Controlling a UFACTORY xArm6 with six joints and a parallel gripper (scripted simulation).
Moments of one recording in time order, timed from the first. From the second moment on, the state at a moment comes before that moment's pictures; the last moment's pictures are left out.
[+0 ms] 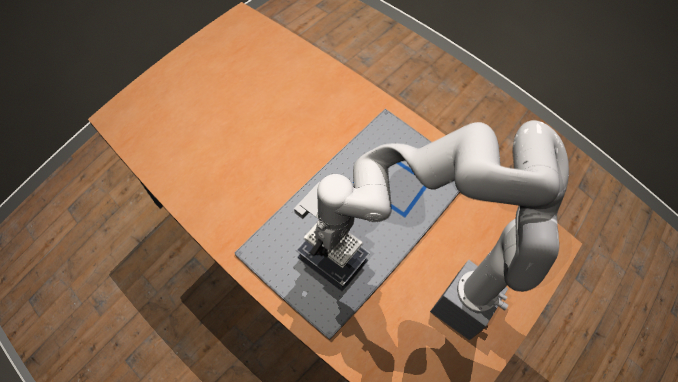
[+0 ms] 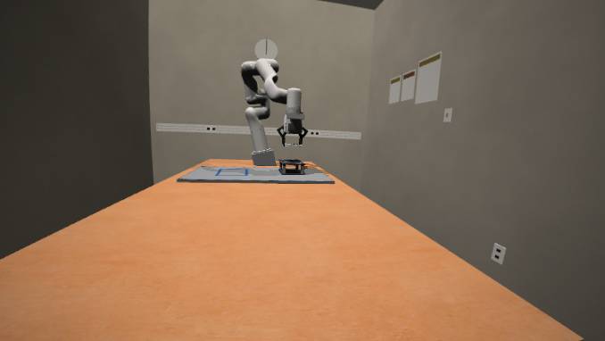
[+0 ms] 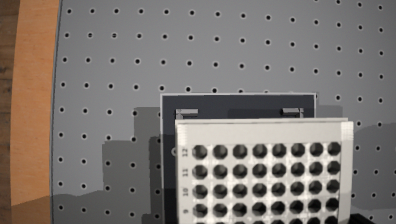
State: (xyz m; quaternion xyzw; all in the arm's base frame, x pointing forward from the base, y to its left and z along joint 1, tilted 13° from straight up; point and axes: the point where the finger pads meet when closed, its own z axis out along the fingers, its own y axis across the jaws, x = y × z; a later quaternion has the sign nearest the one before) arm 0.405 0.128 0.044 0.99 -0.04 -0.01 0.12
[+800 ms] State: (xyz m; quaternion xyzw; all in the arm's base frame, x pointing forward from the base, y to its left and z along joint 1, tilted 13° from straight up) arm 0.404 0.120 0.013 0.99 -0.04 -0.01 0.12
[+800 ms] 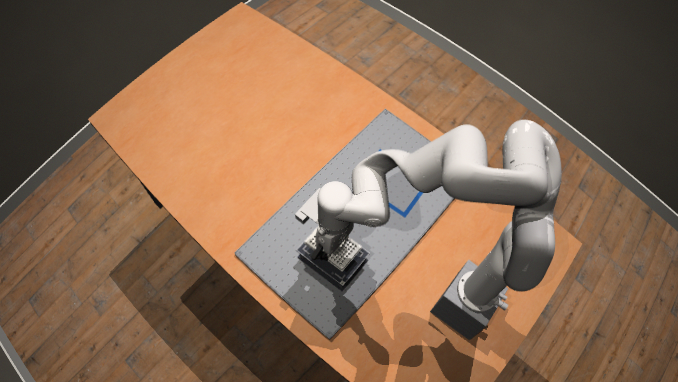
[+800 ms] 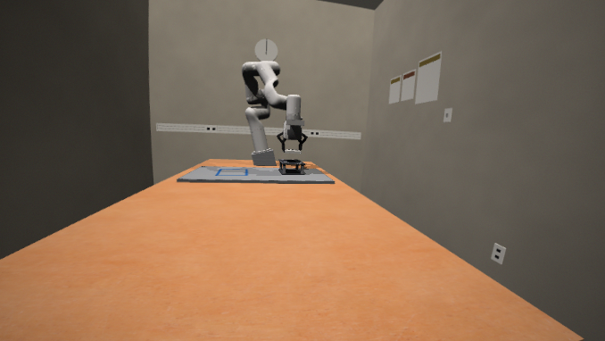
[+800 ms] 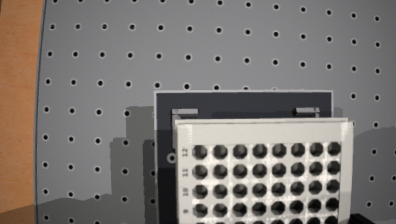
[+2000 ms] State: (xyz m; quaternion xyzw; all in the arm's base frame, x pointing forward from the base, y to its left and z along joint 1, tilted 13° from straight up) arm 0.403 0.112 -0.022 0.99 -0.04 -0.01 0.12
